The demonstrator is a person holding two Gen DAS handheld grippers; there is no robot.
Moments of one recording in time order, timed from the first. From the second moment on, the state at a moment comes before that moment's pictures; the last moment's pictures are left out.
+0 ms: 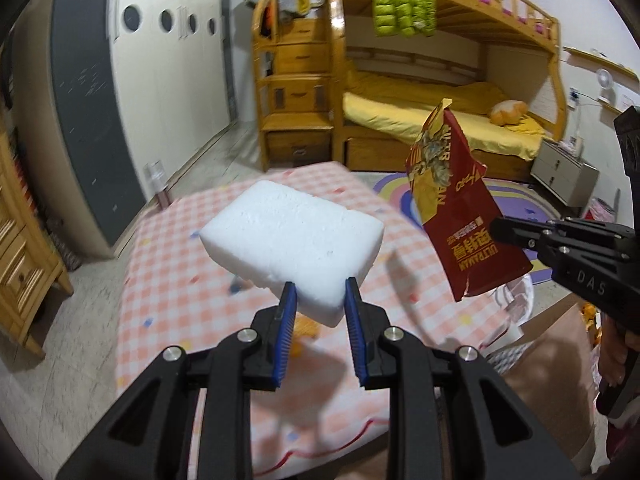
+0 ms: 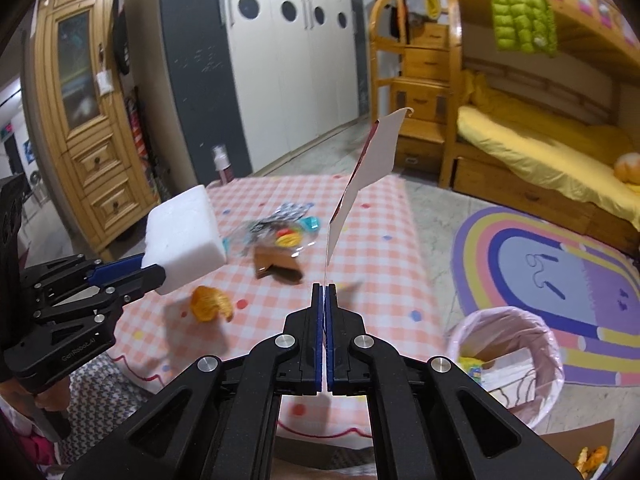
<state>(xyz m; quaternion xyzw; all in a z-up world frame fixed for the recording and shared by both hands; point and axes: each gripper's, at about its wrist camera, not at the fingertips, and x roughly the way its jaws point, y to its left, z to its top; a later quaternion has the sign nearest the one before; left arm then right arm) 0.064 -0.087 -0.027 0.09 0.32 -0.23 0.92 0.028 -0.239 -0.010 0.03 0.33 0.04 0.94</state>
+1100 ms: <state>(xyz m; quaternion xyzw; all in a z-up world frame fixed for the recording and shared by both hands) 0.089 -0.379 -0.097 0.19 0.34 -0.45 0.81 -0.012 -0.454 -0.095 0.14 0.36 -0.17 0.91</state>
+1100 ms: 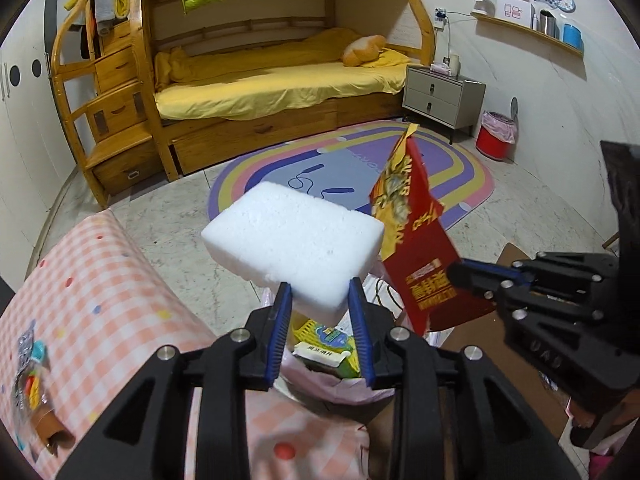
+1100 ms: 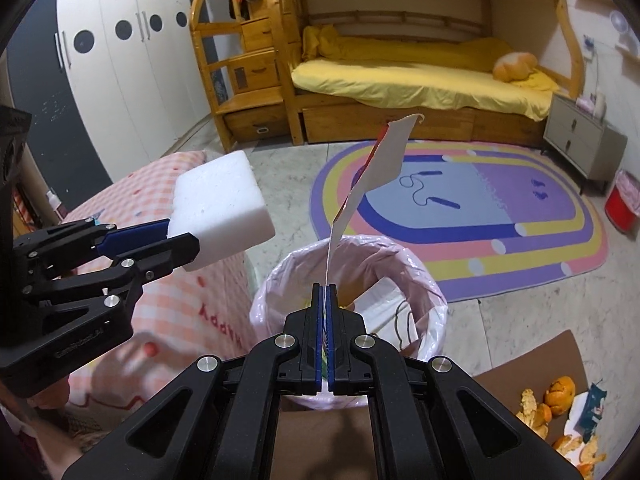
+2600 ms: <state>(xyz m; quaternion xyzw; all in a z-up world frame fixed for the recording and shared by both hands) 0.084 -0.058 -0.088 0.08 0.38 -0.13 0.91 0.015 -0.235 -0.028 0.06 0.36 0.03 0.93</state>
